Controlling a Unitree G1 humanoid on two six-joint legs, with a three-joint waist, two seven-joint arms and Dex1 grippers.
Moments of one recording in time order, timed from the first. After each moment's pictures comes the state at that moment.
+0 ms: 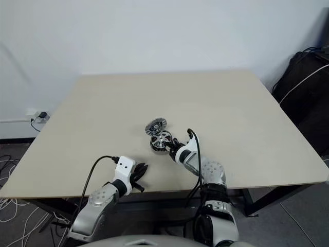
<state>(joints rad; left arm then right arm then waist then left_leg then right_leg) 0.18 0.19 -0.20 -0.11 -0.04 0.28 -0.38 -0.38 0.15 -0.34 0.38 0.97 0.88 -0.10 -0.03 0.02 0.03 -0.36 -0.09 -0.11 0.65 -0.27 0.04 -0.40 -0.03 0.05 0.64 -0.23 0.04</state>
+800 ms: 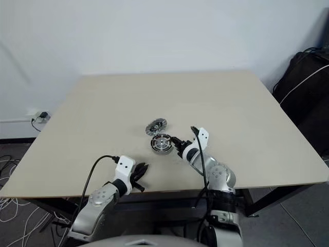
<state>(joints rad) 0.17 0.19 -0.20 -0.11 -0.04 0.28 -0.38 -0.26 0.04 -0.15 0.03 0.73 0.87 -0.13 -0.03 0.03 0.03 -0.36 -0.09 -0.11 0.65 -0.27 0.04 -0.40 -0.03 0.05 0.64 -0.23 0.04</state>
